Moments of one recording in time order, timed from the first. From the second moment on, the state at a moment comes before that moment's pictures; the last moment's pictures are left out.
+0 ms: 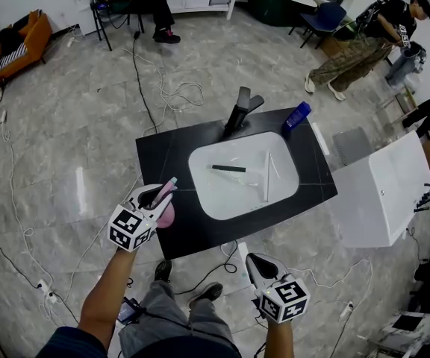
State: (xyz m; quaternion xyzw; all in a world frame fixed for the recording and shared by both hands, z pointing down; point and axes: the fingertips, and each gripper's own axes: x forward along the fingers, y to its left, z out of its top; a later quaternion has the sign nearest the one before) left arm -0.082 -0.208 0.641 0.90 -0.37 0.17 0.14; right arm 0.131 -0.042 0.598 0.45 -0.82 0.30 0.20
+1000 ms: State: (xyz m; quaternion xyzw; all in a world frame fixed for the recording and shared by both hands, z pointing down) left arm -0.076 -0.206 0.627 0.92 -0.36 0.13 0.10; right arm 0.128 -0.056 0.593 0.44 -0.82 0.30 0.20
